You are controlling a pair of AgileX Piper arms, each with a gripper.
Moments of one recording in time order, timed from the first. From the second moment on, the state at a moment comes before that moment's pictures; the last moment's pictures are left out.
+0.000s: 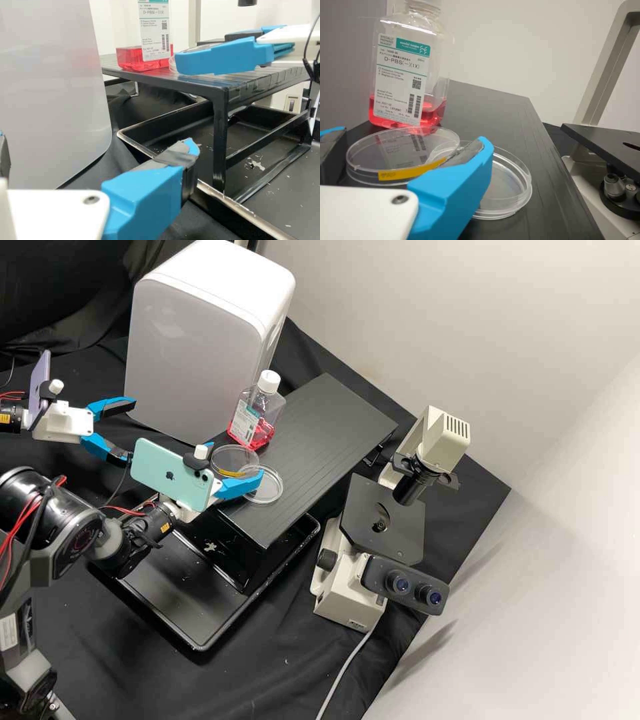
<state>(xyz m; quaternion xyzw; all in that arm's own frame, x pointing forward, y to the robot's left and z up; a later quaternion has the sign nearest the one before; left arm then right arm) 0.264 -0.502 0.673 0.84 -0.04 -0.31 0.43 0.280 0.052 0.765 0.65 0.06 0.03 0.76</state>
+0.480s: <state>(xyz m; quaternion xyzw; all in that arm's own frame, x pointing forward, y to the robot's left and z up) 0.264 -0.502 0.673 0.84 -0.04 -0.31 0.43 0.283 0.050 0.769 0.65 0.06 0.03 0.76</state>
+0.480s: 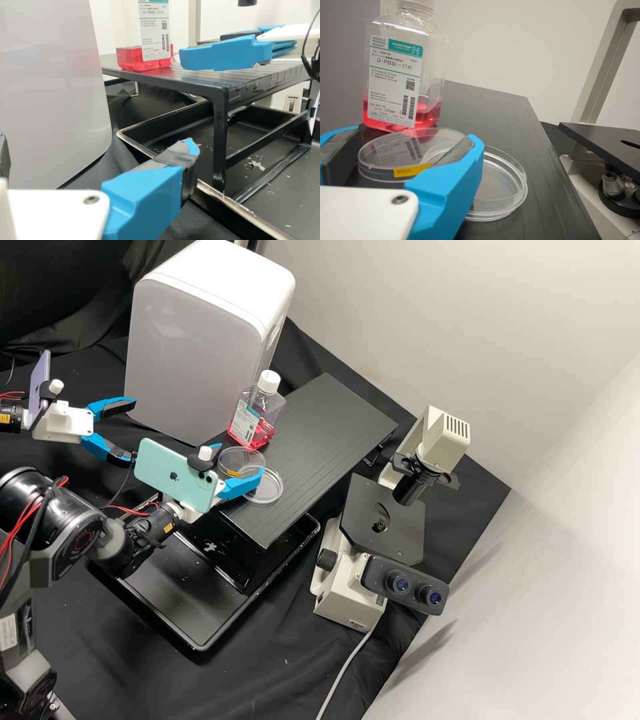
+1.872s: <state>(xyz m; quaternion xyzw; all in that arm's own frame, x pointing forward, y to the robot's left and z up) 0.264 -0.503 0.673 0.84 -0.04 -0.31 0.43 0.269 0.026 0.793 0.67 0.01 0.03 0.74</state>
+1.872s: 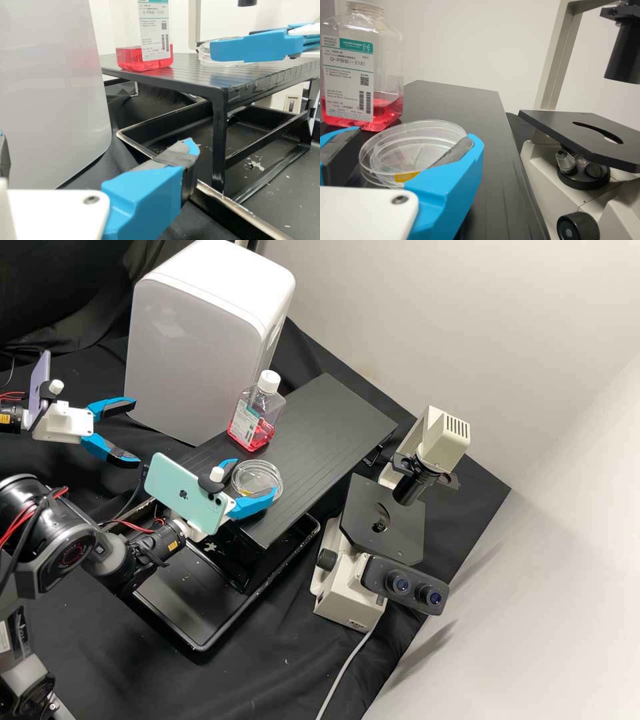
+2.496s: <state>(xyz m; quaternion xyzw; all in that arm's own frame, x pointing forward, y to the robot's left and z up) 0.263 -0.504 0.672 0.84 -0.04 -0.31 0.43 0.274 0.016 0.801 0.74 0.02 0.02 0.67</state>
